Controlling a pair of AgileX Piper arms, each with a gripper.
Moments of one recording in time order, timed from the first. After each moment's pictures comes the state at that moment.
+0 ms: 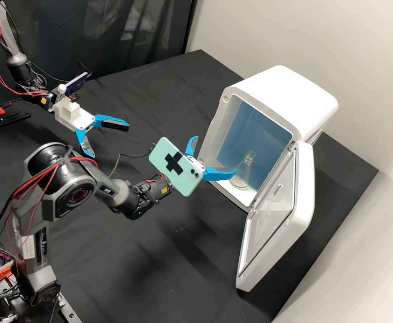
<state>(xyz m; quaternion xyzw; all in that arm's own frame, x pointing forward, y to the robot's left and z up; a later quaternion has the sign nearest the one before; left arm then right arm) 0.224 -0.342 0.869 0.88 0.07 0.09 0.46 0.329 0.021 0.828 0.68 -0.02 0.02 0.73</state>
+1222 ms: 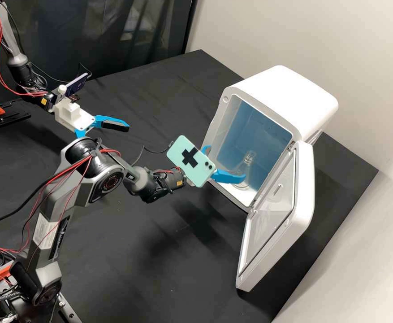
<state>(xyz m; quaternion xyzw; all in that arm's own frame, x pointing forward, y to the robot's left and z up) 0.224 -0.341 0.867 0.88 0.07 0.09 0.47 0.389 0.005 0.807 0.65 -0.08 -0.06 0.75</state>
